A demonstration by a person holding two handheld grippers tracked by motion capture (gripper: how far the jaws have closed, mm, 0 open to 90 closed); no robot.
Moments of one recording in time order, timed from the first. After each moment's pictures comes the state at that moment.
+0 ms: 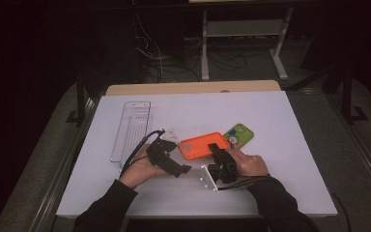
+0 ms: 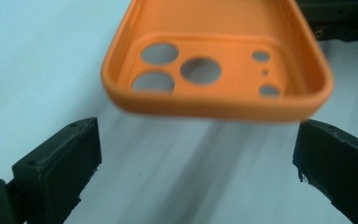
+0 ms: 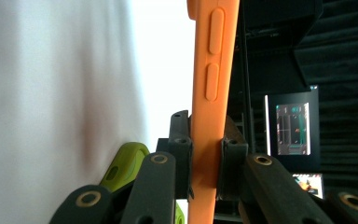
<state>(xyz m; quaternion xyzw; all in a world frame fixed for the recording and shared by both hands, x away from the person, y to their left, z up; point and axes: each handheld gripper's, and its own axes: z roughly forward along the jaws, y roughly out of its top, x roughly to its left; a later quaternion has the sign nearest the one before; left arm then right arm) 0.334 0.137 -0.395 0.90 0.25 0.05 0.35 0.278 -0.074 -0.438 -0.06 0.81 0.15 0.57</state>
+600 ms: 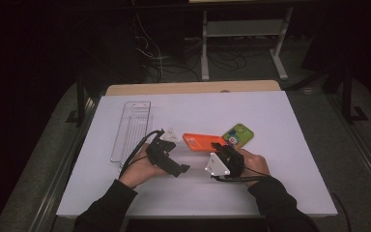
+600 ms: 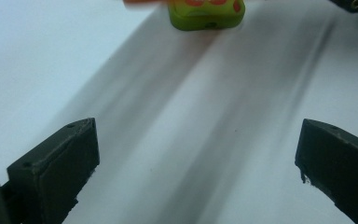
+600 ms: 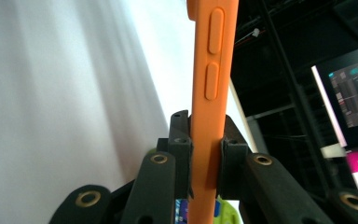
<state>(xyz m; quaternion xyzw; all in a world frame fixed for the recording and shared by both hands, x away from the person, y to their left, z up) 0.334 0.136 -0.398 0.90 0.26 0.06 0.35 0.288 -0.089 -0.424 0.07 0.84 0.26 0.48</state>
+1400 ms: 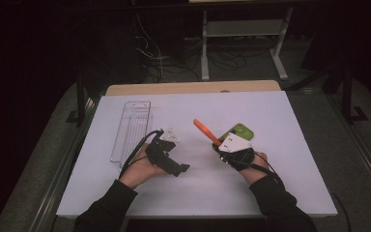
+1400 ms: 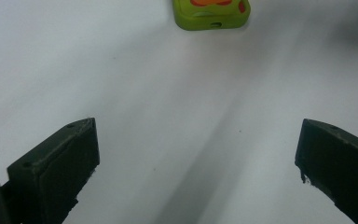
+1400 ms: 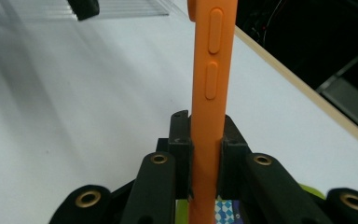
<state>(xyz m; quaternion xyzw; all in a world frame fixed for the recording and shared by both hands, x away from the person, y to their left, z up) 0.335 0.139 -0.397 0.90 0.26 0.06 0.33 0.308 -0.116 -0.407 0.25 0.83 0.40 0.30</state>
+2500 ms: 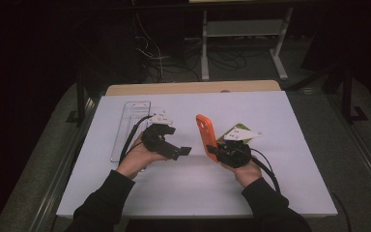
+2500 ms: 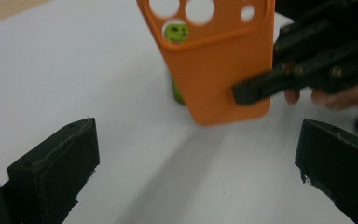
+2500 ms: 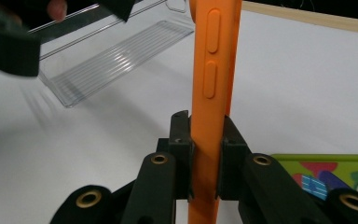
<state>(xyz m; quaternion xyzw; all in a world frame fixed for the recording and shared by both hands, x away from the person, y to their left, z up) 0.353 0.146 -0.360 0.85 0.28 0.04 0.44 0.316 -0.114 -0.408 0.38 0.78 0.49 0.12</state>
